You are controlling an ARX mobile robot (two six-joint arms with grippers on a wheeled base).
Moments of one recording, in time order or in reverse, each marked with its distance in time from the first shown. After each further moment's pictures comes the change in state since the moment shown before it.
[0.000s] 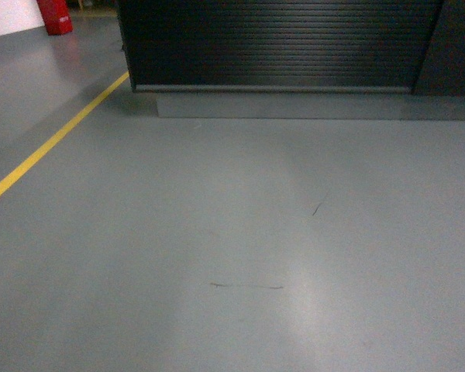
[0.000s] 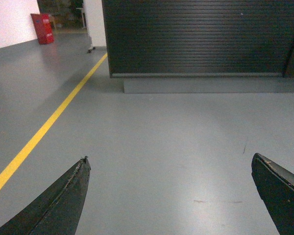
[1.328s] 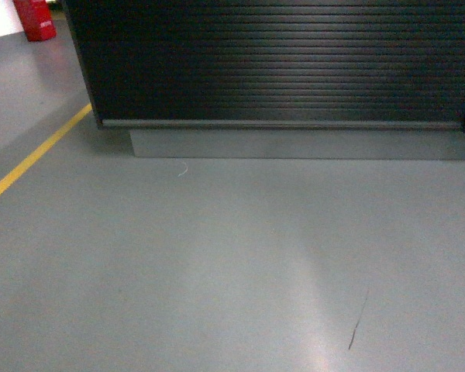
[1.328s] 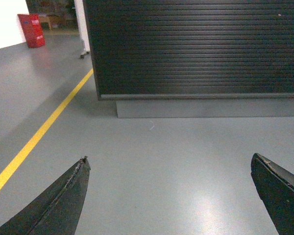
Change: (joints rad) left arm 0.000 0.000 0.000 0.000 0.000 0.000; right arm 0.000 0.000 0.000 0.004 0.000 0.000
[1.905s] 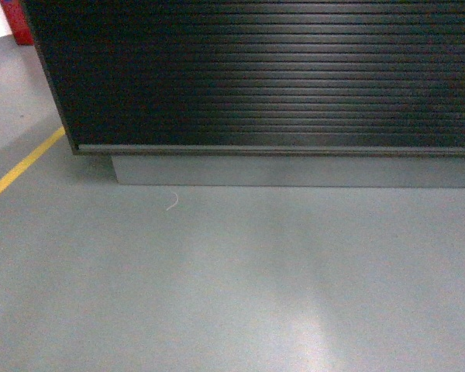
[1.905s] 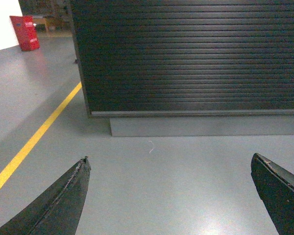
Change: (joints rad) left arm 0.000 0.000 0.000 0.002 0.000 0.000; right arm 0.000 0.000 0.000 -0.002 0.000 0.000
